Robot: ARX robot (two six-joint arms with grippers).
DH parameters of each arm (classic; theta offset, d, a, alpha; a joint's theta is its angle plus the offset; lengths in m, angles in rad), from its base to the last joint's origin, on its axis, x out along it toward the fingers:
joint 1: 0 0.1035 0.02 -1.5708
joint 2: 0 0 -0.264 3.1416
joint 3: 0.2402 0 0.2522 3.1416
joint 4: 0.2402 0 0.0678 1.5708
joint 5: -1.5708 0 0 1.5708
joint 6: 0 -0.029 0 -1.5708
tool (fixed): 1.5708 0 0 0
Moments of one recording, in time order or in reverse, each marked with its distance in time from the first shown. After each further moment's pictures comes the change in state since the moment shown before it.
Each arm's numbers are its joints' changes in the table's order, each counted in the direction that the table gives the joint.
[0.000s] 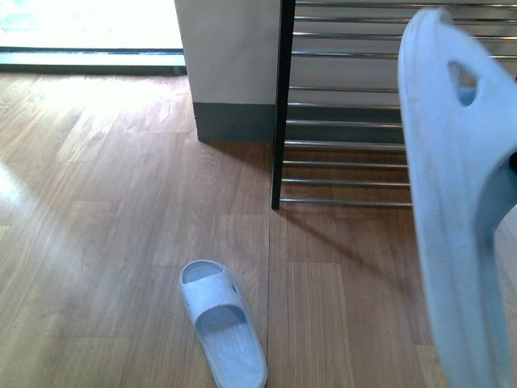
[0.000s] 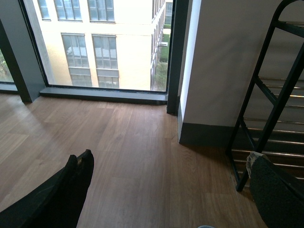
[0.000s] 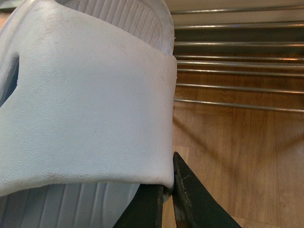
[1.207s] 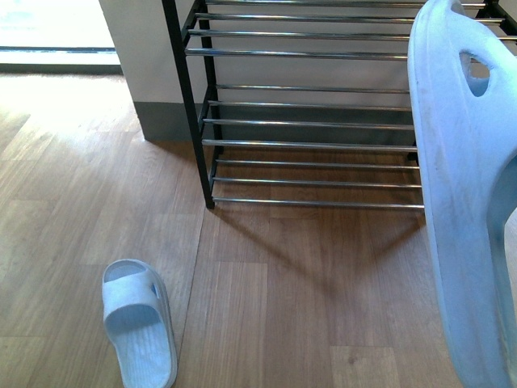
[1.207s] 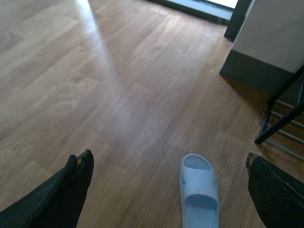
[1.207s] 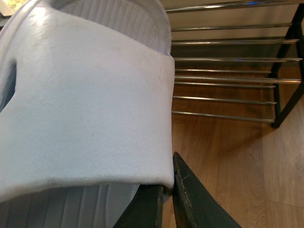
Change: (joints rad) left arm -0.175 1.031 0.219 -0.251 0.470 0.366; right arm -0.006 -0.004 -0.005 0.003 0.002 -0.005
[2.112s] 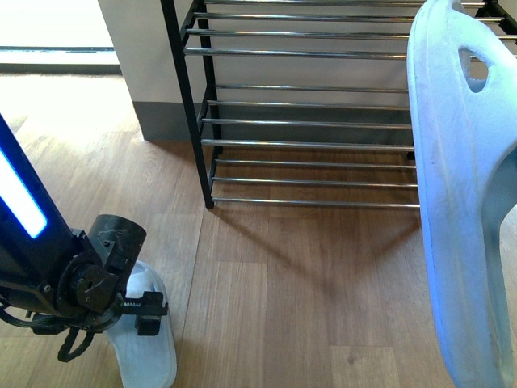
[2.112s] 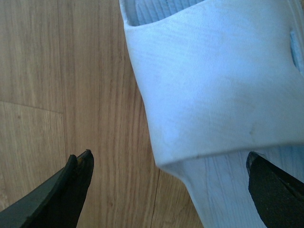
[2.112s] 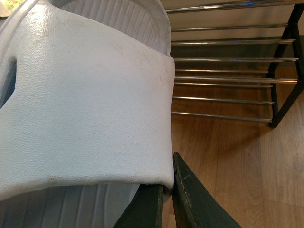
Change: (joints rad) left arm -0.016 1.761 0.934 -0.068 -0.156 -0.167; right arm 0.000 0.000 0.000 0.000 0.001 0.000
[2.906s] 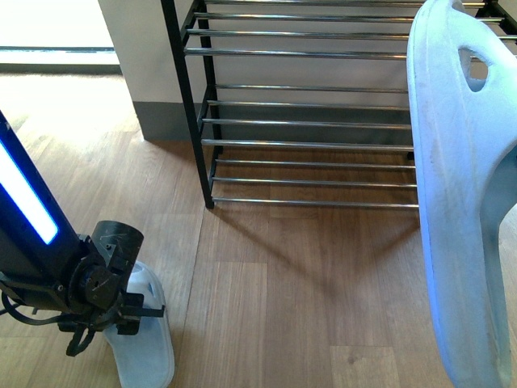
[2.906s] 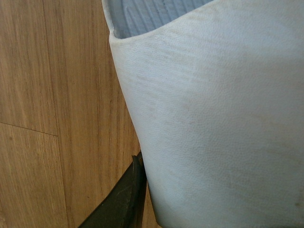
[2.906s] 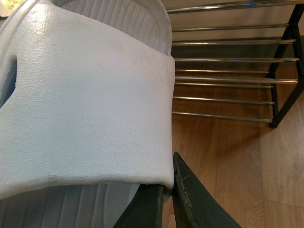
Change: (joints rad) left arm 0.040 0.100 0.108 0.017 0.010 -0.063; right arm 0.000 0.000 0.000 0.000 0.000 0.000
